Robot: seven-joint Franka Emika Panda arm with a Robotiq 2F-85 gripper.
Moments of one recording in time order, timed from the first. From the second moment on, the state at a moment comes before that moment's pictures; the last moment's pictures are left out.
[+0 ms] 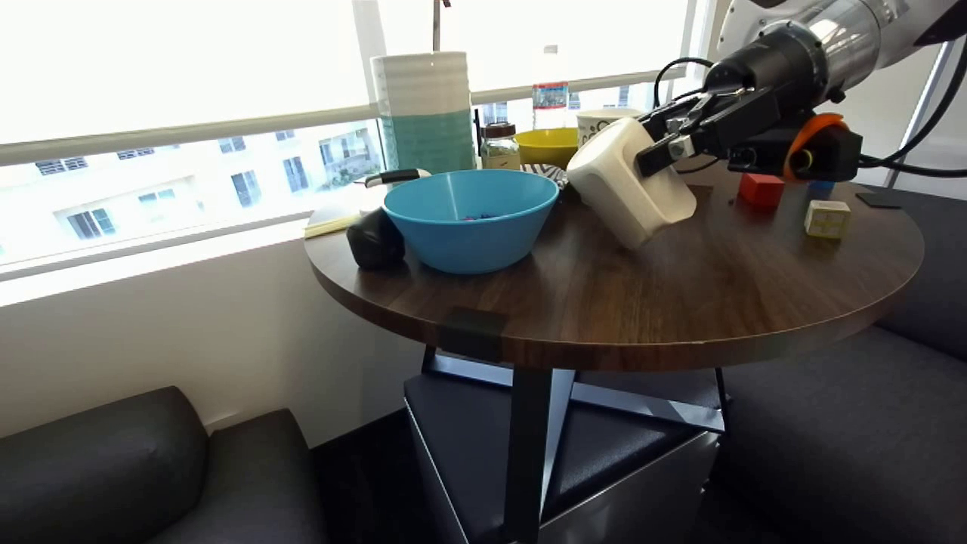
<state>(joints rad) 0.05 -0.39 -0.09 -2.70 1.45 2.13 -2.05</state>
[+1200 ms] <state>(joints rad) -0.01 -0.34 -0.03 -2.68 1.50 2.08 -2.10</state>
